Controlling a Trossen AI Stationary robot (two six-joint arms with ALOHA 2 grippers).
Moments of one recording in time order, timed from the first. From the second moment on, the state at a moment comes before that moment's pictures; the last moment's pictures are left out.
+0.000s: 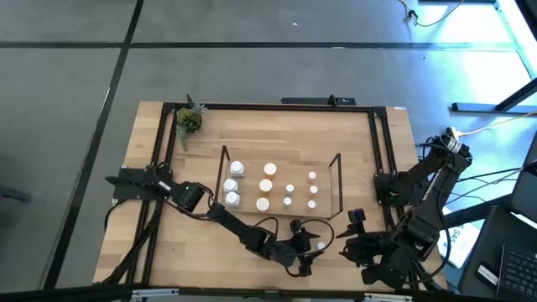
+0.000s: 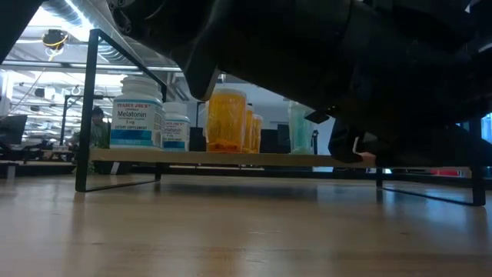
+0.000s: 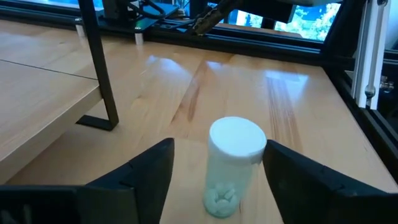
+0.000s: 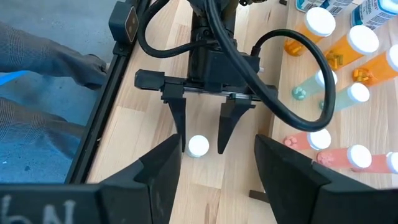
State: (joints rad) left arm -0.46 2.53 1.74 0.47 -0.62 -0.31; right arm 0.98 1.48 1.37 -1.01 0.54 0.62
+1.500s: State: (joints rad) left arm -0.50 2.53 1.79 0.45 -0.72 -0.20; right arm 0.98 1.48 1.37 -1.01 0.54 0.63
